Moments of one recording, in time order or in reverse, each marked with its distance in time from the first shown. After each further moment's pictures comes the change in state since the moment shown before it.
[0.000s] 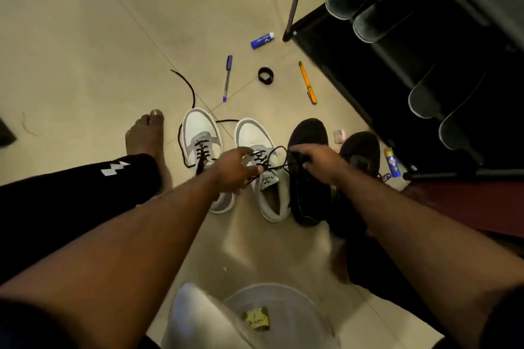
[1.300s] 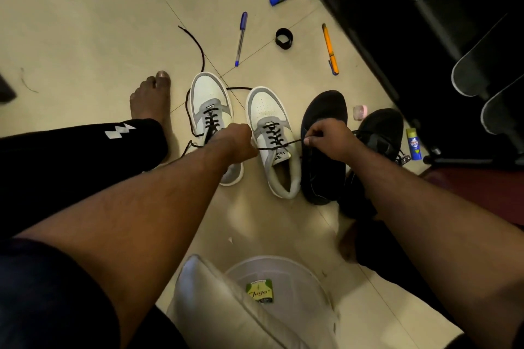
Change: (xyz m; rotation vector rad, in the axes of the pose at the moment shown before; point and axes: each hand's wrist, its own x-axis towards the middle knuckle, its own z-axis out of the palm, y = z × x) left_hand 0.019 -0.011 0.002 0.506 0.033 -0.029; right_hand 0.018 -0.005 0.016 0.164 0.028 0.074
